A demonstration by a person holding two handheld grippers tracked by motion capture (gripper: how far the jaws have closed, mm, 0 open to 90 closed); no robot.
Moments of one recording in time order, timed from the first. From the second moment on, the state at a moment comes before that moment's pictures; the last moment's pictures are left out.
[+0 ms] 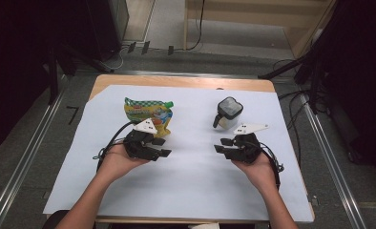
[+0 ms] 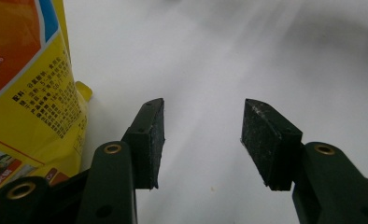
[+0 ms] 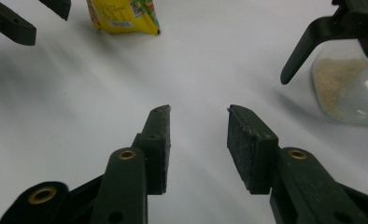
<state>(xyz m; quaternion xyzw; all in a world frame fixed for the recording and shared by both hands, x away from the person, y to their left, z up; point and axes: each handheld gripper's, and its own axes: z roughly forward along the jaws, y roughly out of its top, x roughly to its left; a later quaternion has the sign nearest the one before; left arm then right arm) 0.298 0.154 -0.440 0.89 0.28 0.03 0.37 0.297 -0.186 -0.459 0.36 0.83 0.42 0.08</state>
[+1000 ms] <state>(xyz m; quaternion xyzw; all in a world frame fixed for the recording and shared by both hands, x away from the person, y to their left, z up) 0.294 0.152 -0.438 0.88 0.28 0.02 0.37 0.298 -0.185 -0.469 0.33 0.84 0.43 0.08</state>
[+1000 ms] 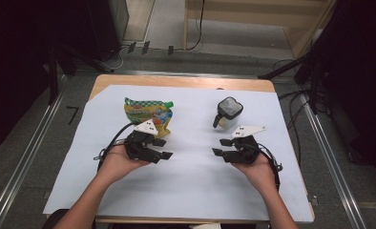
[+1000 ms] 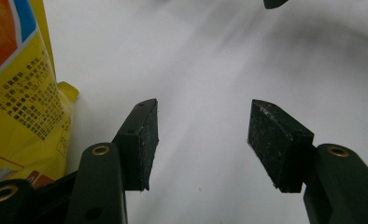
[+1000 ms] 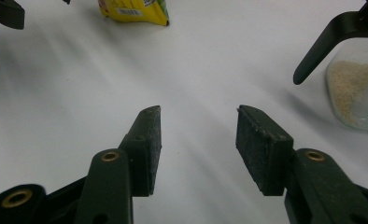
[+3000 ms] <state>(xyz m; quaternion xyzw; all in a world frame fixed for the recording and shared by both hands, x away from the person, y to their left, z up) 0.289 0.150 -0.437 0.89 0.26 0.02 0.38 0.388 -0.248 -0.467 0.43 0.79 0.42 0.12</state>
